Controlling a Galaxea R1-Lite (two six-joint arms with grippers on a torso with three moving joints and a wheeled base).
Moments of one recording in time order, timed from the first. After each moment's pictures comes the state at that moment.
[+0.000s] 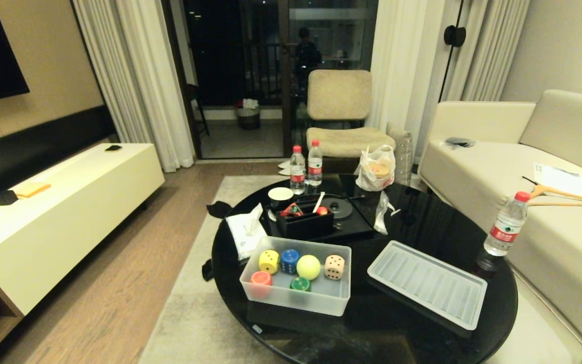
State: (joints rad) left arm 0.00 0.00 0.00 -0.01 0.00 -0.01; right arm 0.00 0.14 0.00 0.01 0.00 -0.01
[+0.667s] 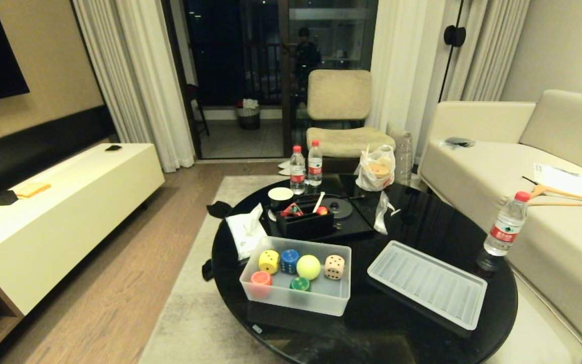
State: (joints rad) left arm 0.00 0.00 0.00 -0.01 0.00 -0.01; right arm 0.01 0.00 0.00 0.01 -0.01 0.02
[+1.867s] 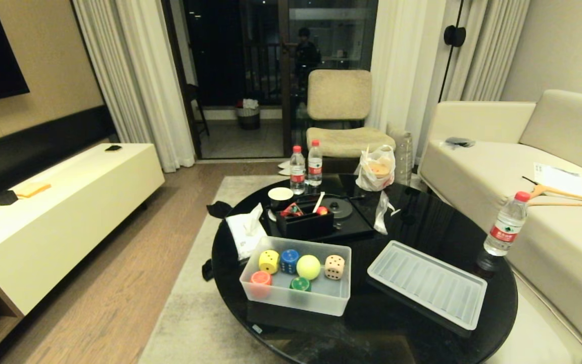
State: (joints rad) left arm 0.00 0.00 0.00 -0.01 0.00 -0.01; right arm 0.01 0.00 0.00 0.01 -0.01 0.02
